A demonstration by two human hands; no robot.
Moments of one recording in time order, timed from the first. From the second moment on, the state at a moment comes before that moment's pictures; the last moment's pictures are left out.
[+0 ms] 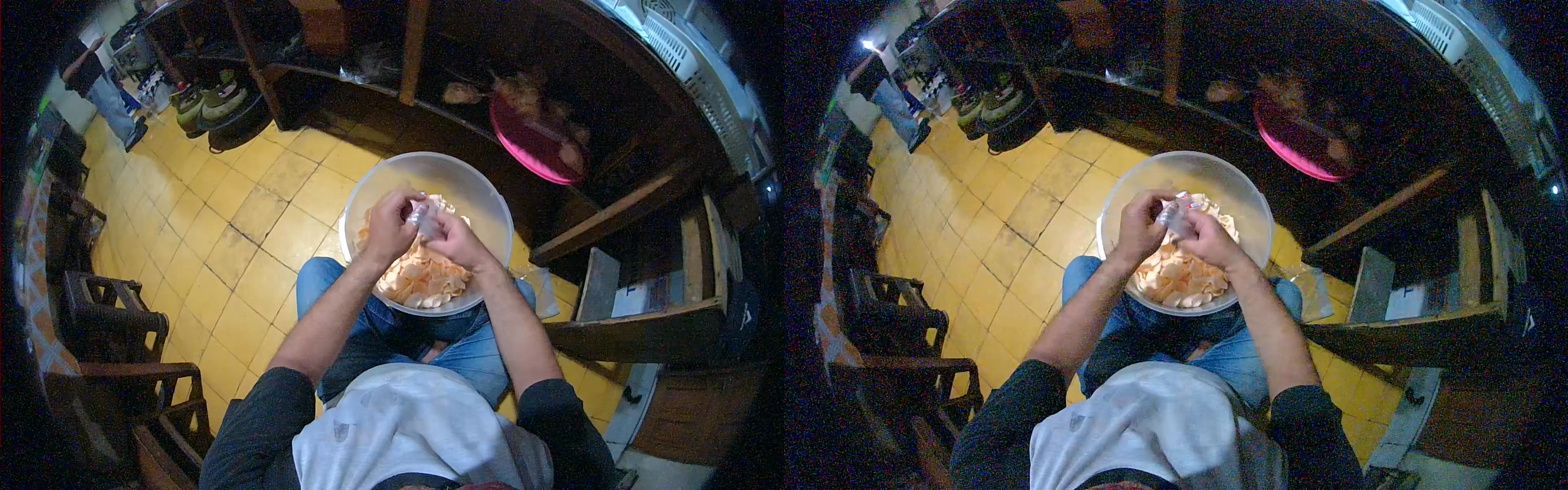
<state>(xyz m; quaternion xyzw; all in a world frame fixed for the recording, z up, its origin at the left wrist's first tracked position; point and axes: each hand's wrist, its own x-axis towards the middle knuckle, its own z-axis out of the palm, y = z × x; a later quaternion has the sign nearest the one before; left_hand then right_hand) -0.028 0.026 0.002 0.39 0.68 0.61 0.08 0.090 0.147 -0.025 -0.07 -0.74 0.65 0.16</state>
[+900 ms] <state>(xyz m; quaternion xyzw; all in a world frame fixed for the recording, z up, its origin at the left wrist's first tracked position) -0.021 0.034 0.002 0.37 0.70 0.60 0.08 0.095 0.155 -0.008 -0.21 -0.82 0.37 0.38</state>
